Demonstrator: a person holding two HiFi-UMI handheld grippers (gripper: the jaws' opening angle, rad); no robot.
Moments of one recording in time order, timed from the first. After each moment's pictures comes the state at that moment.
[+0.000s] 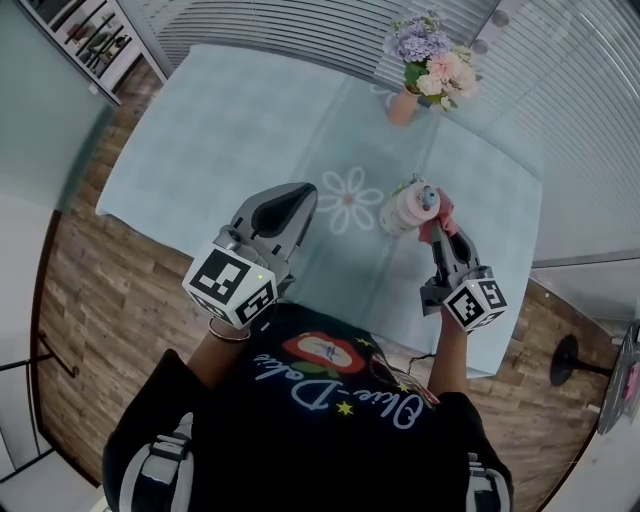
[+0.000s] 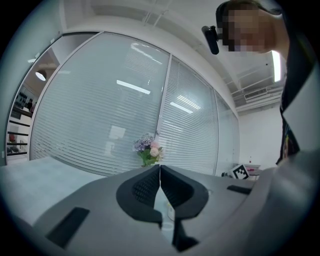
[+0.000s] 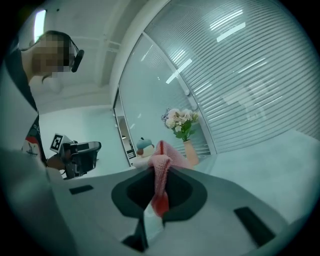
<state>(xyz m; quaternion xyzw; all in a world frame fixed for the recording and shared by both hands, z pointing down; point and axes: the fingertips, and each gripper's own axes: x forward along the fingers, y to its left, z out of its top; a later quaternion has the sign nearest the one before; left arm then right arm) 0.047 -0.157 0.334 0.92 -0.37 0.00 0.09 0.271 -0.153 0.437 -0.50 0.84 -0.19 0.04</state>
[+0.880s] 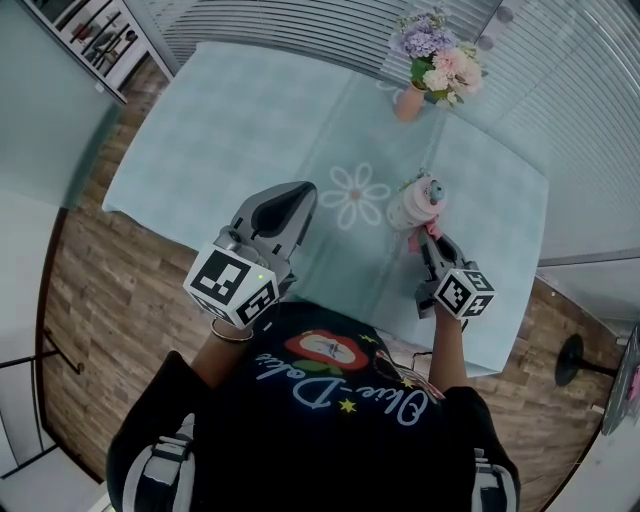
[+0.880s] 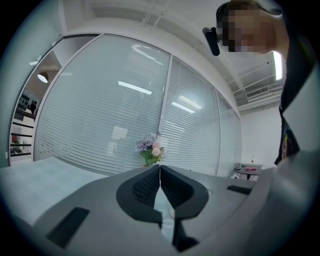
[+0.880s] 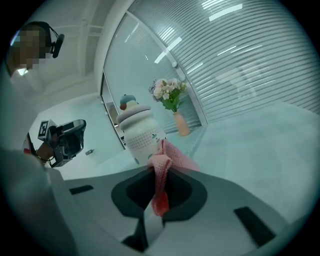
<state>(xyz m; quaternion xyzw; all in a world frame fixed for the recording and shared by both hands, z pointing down) 0.037 -0.150 0.334 0.92 -0.39 0.00 0.09 0.261 -0.144 0.520 -0.50 0.81 -0.29 -0.04</state>
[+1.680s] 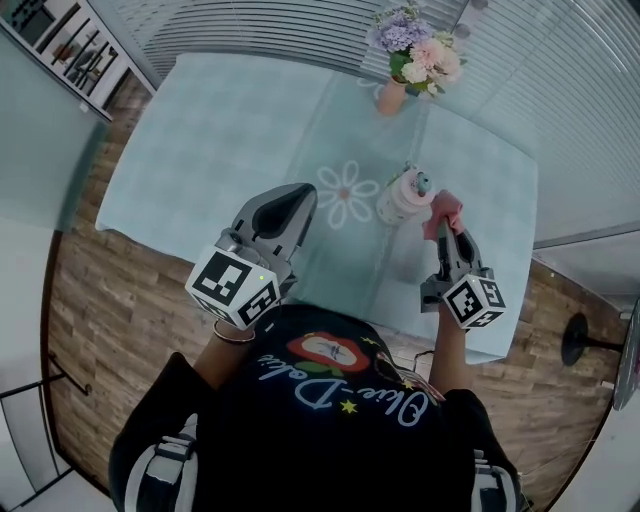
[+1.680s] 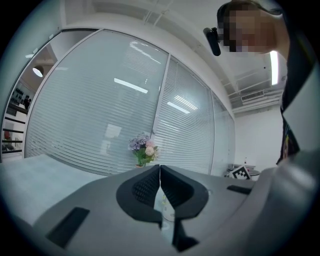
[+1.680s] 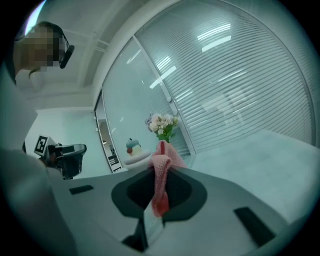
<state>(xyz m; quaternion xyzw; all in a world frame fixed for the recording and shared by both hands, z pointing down) 0.054 -0.151 0.336 0.93 -0.35 0.00 0.10 0.298 -0.133 0.447 -0.59 0.77 -0.21 0.05</state>
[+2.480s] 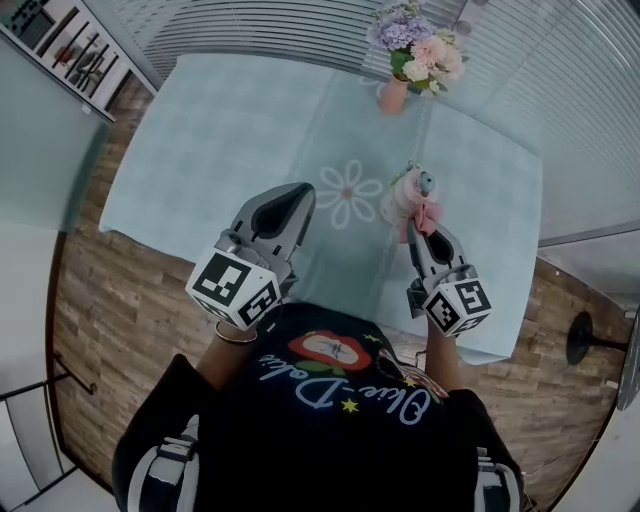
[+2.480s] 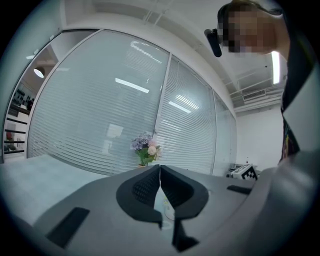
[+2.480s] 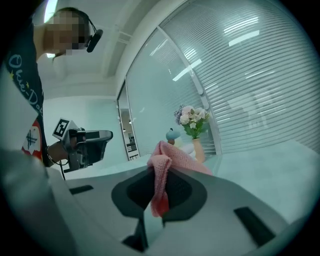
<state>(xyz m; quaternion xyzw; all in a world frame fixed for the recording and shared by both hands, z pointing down) 0.052 -0.156 0.339 0.93 -0.36 0.00 0.10 0.222 -0.130 0.436 -0.51 0.85 -0.16 -0.01</state>
